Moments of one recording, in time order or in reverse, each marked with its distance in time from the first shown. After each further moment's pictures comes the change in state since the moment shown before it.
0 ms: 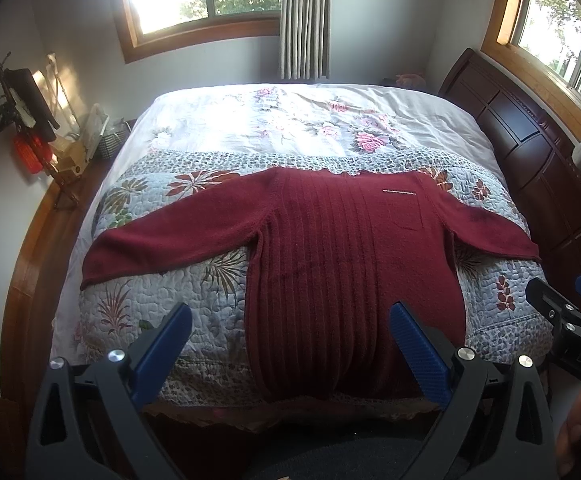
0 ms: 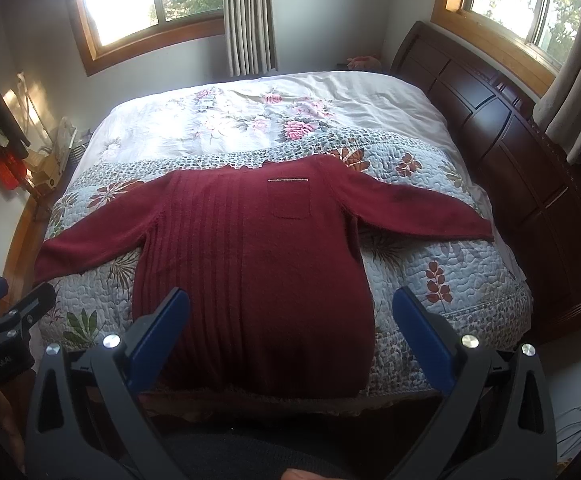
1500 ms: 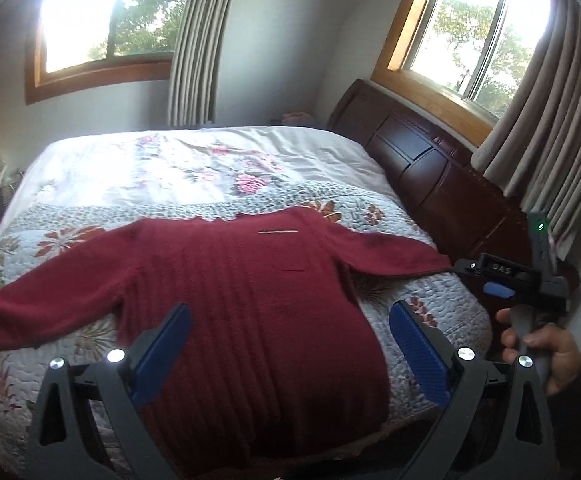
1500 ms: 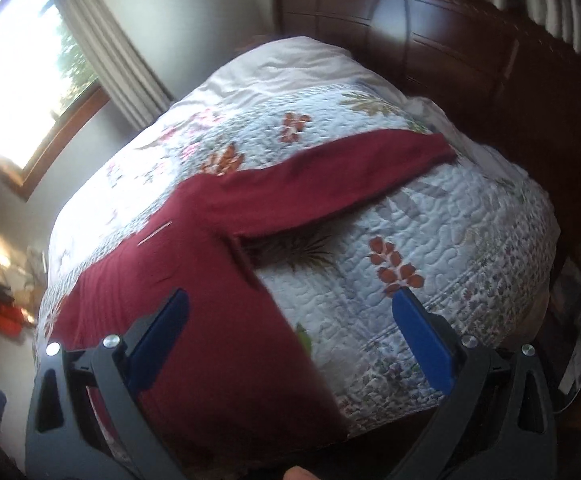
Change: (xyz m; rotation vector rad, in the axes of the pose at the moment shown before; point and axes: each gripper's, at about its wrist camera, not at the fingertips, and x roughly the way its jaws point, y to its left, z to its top) left arm 0.063 -0.071 0.003 0.100 -0.161 -0.456; right arm 0.142 -0.257 -0.012 0.556 0.014 0.001
